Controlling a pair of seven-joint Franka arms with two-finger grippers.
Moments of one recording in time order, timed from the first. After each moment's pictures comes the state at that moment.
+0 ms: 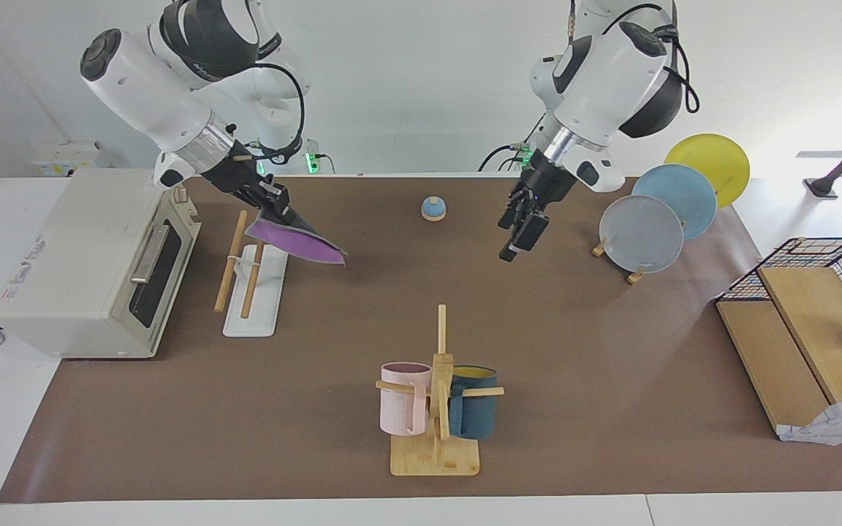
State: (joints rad) left arm -0.09 0.04 -0.33 -1.77 -0.32 2.12 -1.48; right arm -0.11 -0.10 0.15 -1.93 0.45 1.77 0.43
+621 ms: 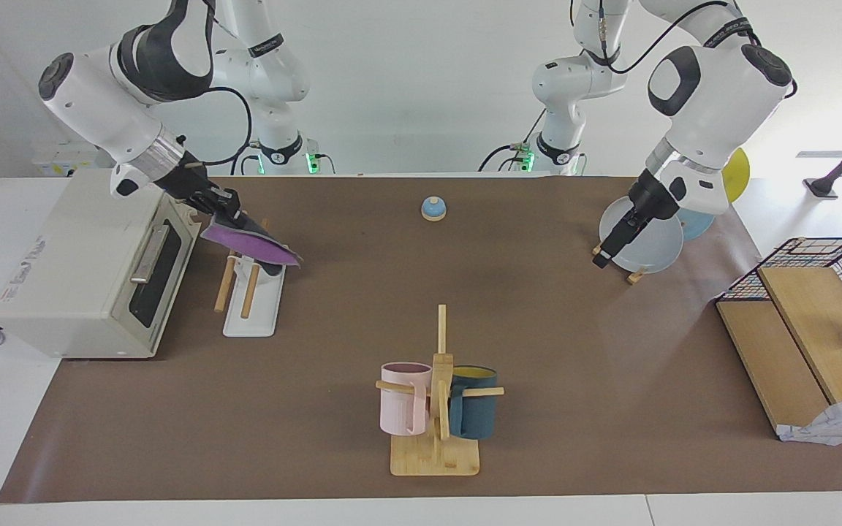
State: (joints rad) left arm 0.15 0.01 -0.32 -1.79 -0.21 1.93 -0.66; right arm -0.30 -0.19 0.15 -2.12 0.44 1.82 0.05
